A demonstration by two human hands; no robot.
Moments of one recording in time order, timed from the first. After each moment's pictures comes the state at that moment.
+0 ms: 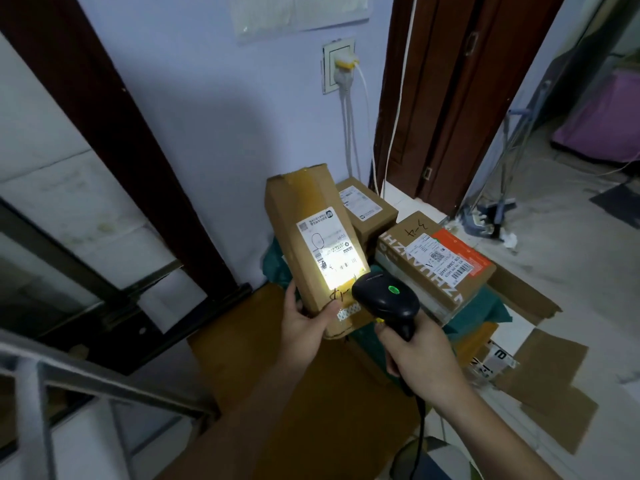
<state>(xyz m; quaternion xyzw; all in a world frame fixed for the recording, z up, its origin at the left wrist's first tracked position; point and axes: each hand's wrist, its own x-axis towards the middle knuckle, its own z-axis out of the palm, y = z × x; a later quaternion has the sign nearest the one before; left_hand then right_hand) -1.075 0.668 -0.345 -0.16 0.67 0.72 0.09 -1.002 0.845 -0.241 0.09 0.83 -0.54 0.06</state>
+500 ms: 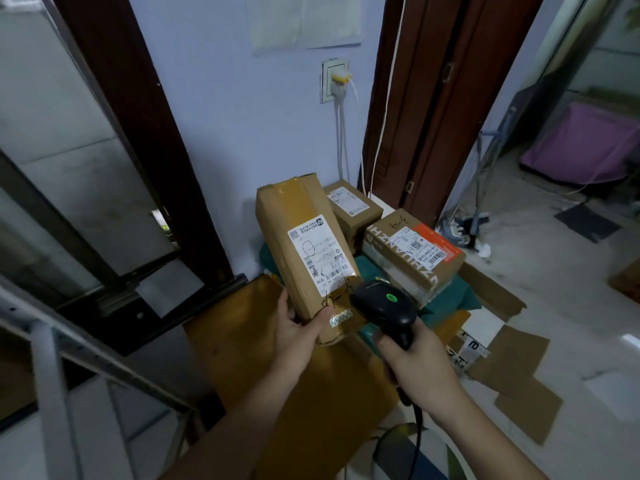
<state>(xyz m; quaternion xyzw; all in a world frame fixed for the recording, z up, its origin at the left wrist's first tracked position) -1.000 0.657 -0.348 -0.15 0.68 0.72 0.05 -0.918 0.835 -0.232 0.11 0.85 -0.51 0.04</state>
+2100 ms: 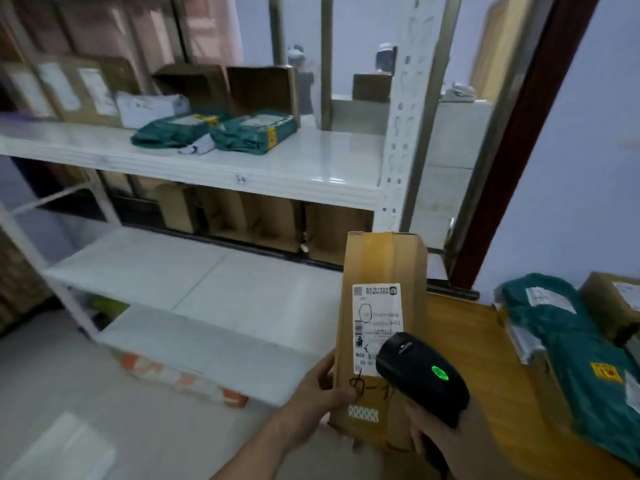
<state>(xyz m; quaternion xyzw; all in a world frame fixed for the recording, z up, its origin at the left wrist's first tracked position) -0.498 0.538 -0.316 -0.21 0.58 0.78 -0.09 -0.618 0.746 -0.198 -0.31 0.75 -0.51 0.29</state>
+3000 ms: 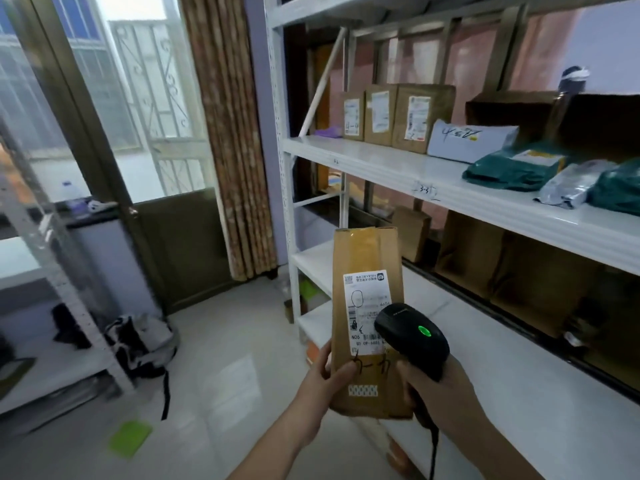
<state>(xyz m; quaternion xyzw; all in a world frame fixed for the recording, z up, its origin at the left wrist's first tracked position) -0.122 0.246 -0.278 -0.40 0.46 0.66 -0.42 -0.321 0.304 -0.186 -0.52 0.61 -0.43 0.42</state>
